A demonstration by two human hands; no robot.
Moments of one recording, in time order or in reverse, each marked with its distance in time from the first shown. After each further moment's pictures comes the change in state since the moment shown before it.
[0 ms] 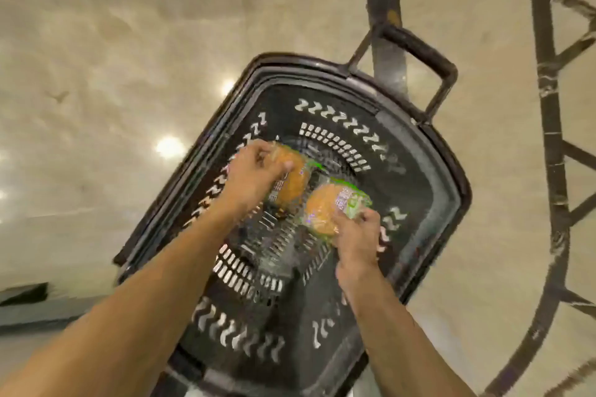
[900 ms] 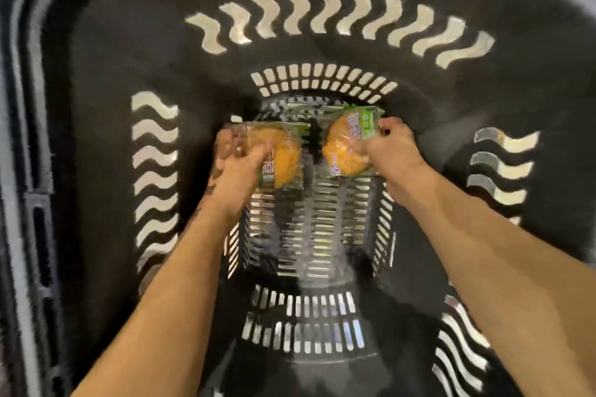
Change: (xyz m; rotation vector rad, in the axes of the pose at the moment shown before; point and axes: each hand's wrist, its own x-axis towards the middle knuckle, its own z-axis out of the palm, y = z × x) left_hand 0.092 -0.156 0.049 -0.326 0.214 -0.422; right_hand 0.209 0.014 0.104 -0.698 -0.281 -0.138
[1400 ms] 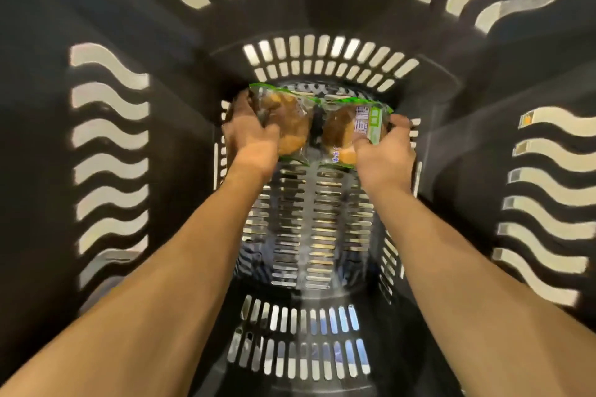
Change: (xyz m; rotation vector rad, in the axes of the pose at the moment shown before) left_hand 0.061 -0.007 0.043 0.170 0.232 0.066; right_hand 0.022 0.035 0.031 -0.247 0.239 -0.154
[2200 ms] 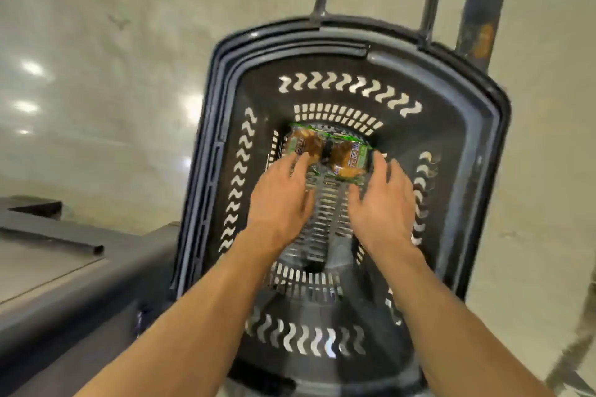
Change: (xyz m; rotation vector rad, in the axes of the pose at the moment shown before) left_hand -0.168 0.030 -0.121 0.644 -0.158 0.698; right_hand -0.154 -0.052 -0.106 -0.687 -0.037 -0.427
